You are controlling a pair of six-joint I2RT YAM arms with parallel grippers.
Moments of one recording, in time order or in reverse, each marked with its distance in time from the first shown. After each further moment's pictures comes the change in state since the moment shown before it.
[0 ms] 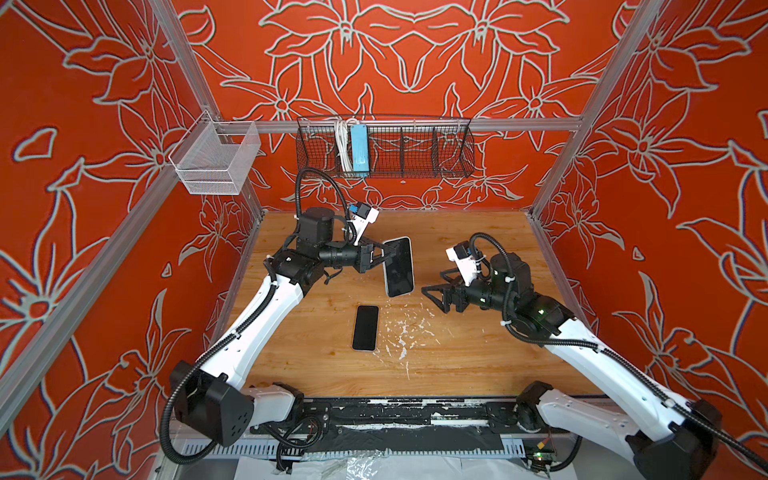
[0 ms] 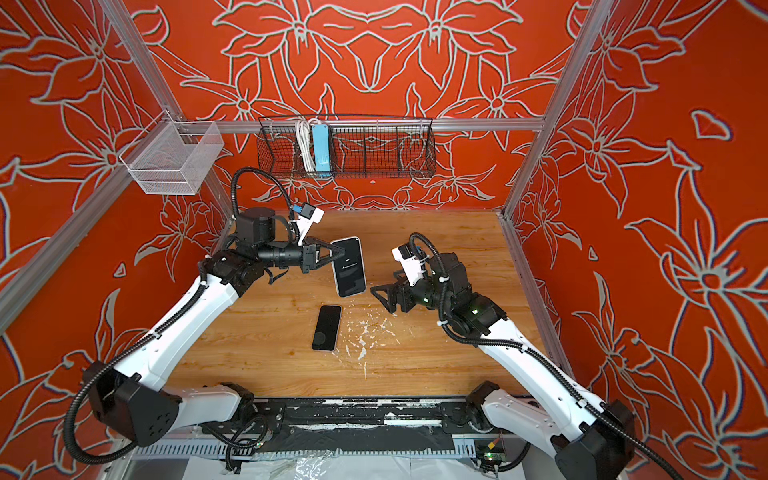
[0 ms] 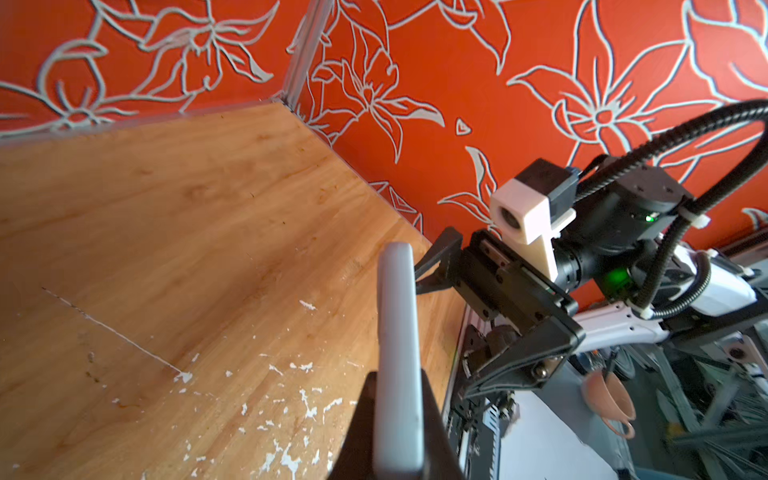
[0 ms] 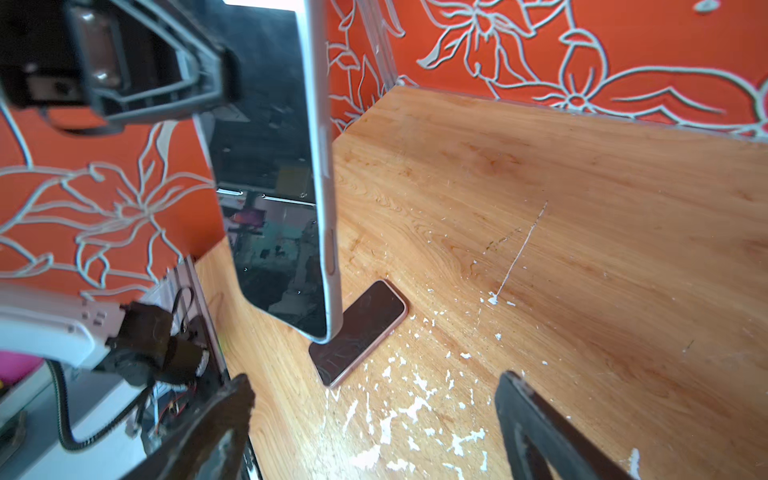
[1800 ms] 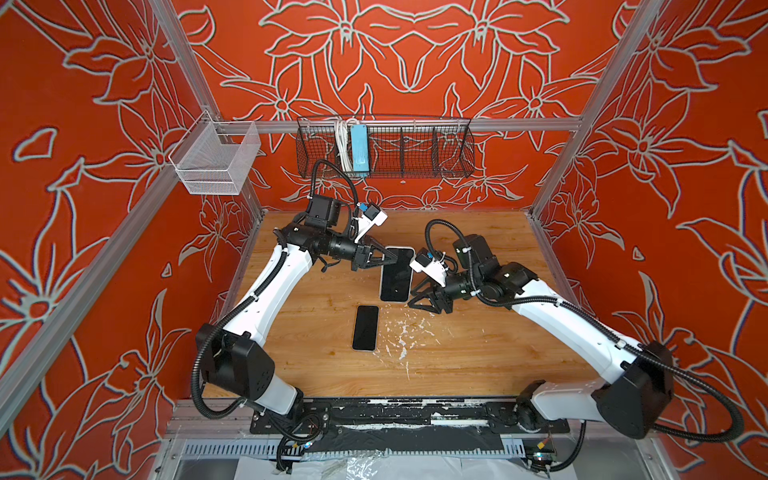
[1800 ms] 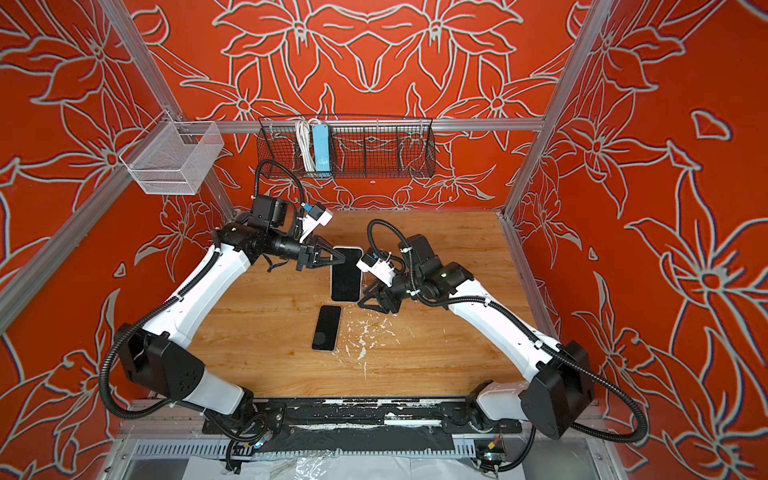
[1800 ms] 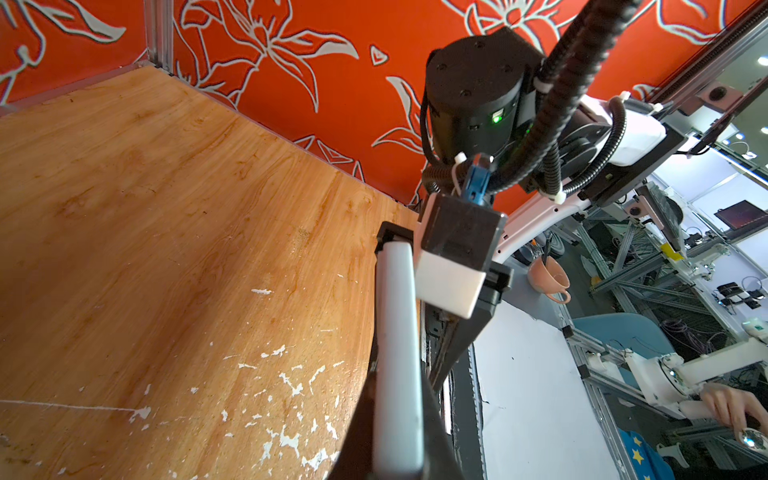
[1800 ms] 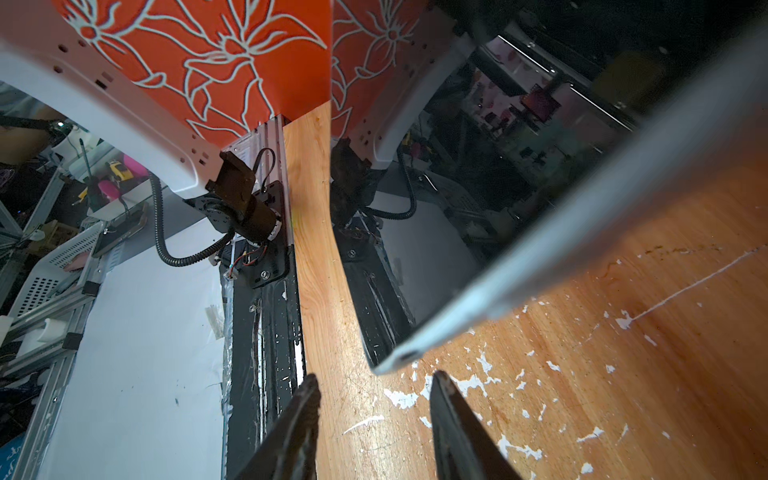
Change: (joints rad) left arm 0.035 0.202 0.267 -0.440 0.279 0.502; right arm 0.043 0.325 0.271 -0.312 -0.332 -0.371
